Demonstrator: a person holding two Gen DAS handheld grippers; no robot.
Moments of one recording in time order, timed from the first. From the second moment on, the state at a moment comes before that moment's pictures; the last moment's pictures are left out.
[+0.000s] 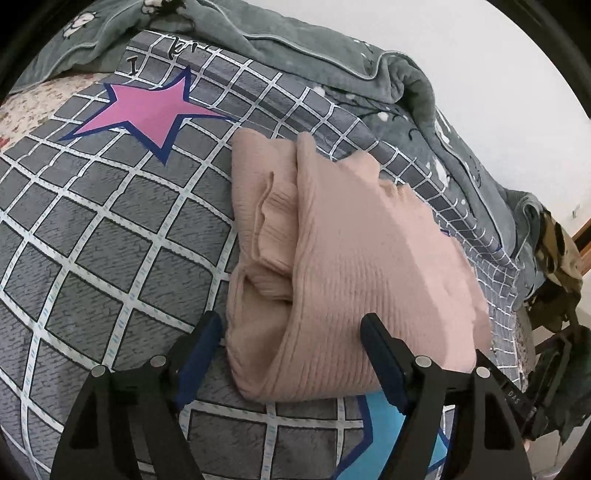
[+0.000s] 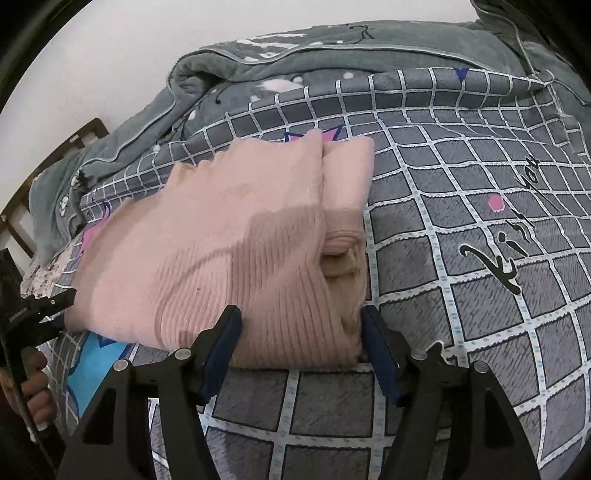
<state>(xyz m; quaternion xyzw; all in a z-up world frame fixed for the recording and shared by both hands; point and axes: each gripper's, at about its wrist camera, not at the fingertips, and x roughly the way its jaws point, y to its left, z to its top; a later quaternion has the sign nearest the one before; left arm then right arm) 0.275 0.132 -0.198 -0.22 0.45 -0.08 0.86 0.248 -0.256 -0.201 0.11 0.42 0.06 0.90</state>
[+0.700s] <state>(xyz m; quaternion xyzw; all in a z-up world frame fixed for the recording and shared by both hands) 0.213 0.141 -0.190 -0.28 0.44 -0.11 0.84 0.189 -0.280 -0.177 0.20 0.40 0.10 0.89</state>
